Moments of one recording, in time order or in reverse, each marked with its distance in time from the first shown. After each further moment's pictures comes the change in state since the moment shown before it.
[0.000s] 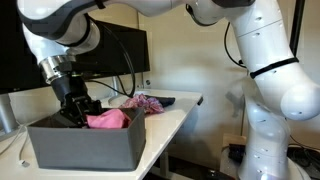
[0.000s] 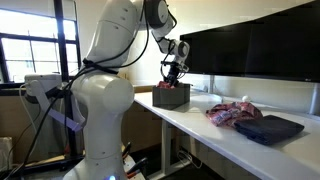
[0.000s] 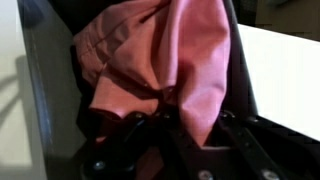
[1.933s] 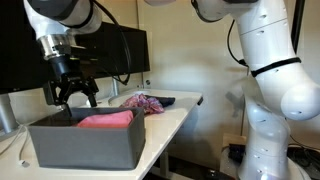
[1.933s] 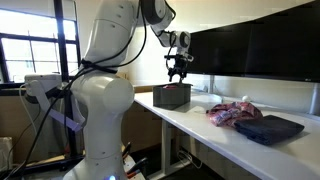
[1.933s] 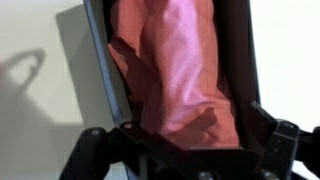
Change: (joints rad) arm 0.003 -0.059 -0.029 0.052 -0.104 0.073 0.001
